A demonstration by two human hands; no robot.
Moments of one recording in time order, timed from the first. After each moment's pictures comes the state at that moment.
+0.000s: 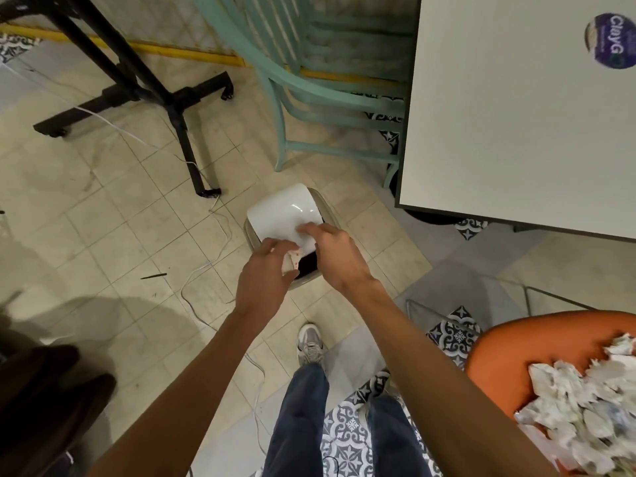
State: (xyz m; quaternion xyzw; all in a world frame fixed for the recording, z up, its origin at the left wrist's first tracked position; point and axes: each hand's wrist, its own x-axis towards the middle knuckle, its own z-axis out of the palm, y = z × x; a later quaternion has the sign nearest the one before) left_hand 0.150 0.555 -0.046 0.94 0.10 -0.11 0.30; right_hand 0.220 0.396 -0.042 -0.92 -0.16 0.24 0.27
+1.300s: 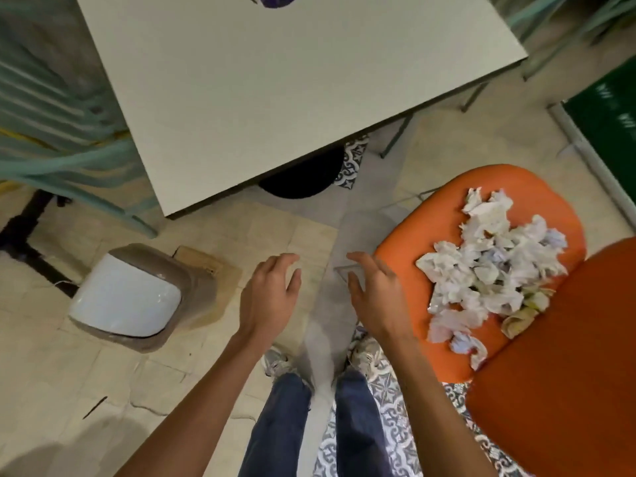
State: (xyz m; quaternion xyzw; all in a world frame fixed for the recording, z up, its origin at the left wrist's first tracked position) left_hand 0.115 0.261 -0.021 0.94 -0.19 -0.13 0.25; right_hand 0.018 0.075 -0.024 -0.90 0.25 0.01 0.36
